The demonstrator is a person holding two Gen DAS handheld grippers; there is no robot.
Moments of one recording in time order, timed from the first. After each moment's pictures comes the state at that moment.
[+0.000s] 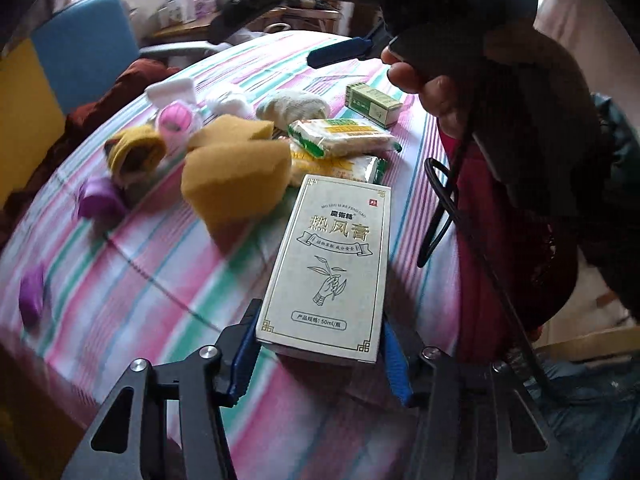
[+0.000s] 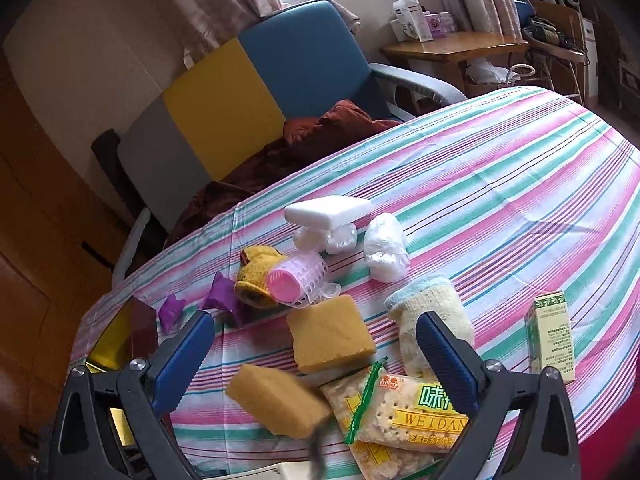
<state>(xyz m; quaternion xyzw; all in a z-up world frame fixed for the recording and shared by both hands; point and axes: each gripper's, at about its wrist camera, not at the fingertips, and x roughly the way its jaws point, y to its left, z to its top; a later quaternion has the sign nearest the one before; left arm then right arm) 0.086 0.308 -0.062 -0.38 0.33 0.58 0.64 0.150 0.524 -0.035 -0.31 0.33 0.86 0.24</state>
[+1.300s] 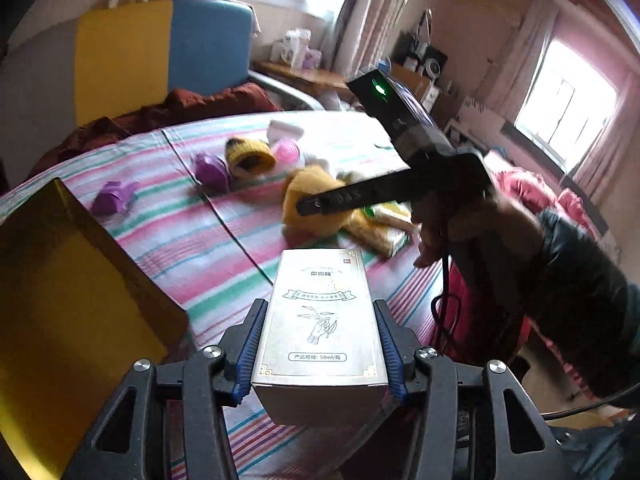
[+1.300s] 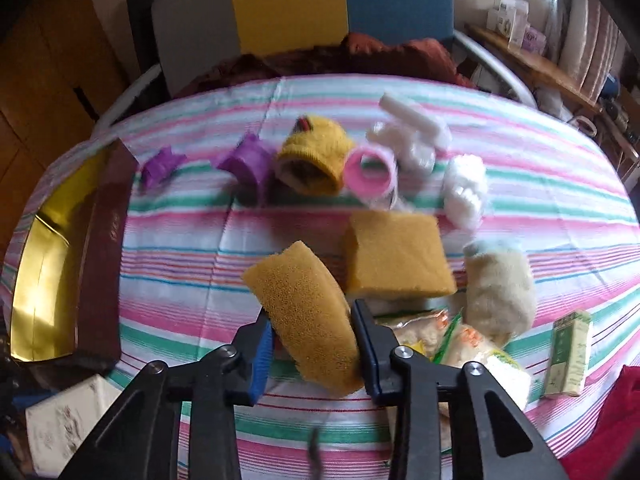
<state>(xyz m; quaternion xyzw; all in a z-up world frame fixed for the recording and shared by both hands) 0.061 0.222 -0.024 -0.39 0.12 0.70 0.58 0.089 0.444 -0.065 -0.49 0.17 0.84 0.19</state>
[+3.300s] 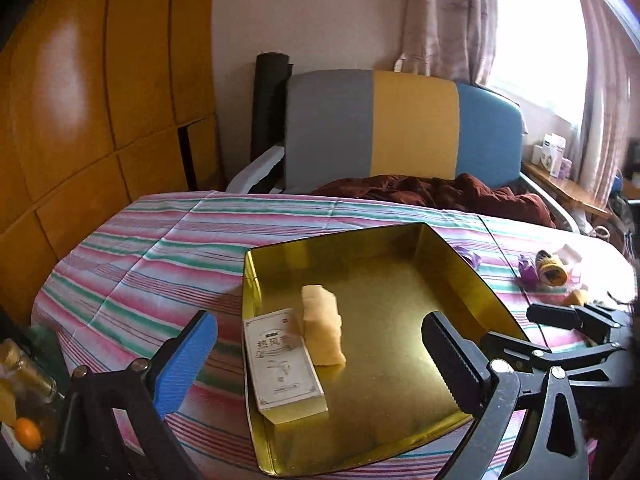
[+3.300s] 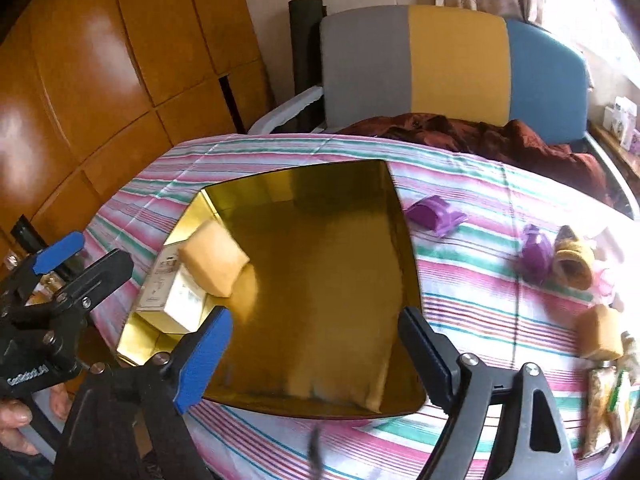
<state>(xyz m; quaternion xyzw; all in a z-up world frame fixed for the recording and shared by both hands) -0.018 0.040 0.011 -0.30 0.06 0.94 0.17 0.010 0.241 -0.030 -0.40 0.10 0.91 0.01</state>
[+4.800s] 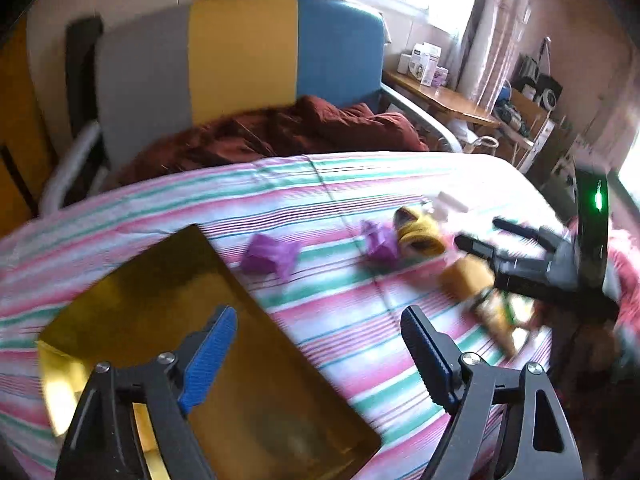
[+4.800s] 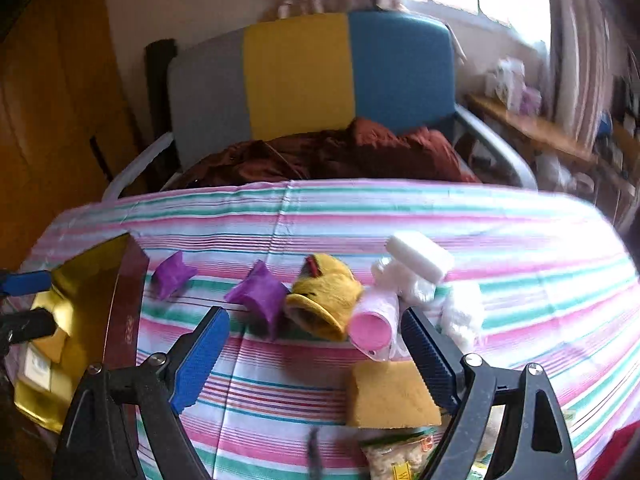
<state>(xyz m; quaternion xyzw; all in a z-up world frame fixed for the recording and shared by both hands) -0.078 0.256 0.024 -0.44 0.12 0.79 0.41 0.049 0.476 -0.029 -0.37 0.15 0.89 0.20</state>
